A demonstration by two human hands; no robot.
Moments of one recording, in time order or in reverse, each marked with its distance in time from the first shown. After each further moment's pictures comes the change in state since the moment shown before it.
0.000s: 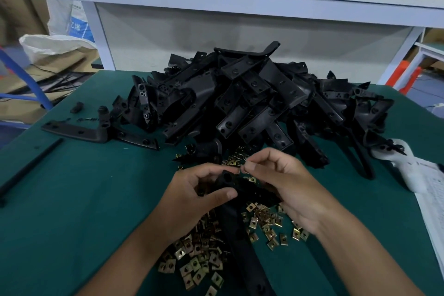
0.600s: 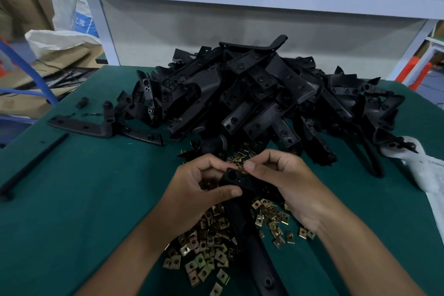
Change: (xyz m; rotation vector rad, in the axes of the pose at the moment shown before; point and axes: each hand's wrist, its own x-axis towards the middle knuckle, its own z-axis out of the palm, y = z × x) left_hand 0.002 0.000 -0.001 -0.169 0.042 -0.037; right_hand 0.005 0.005 0.004 -0.035 0.010 0.041
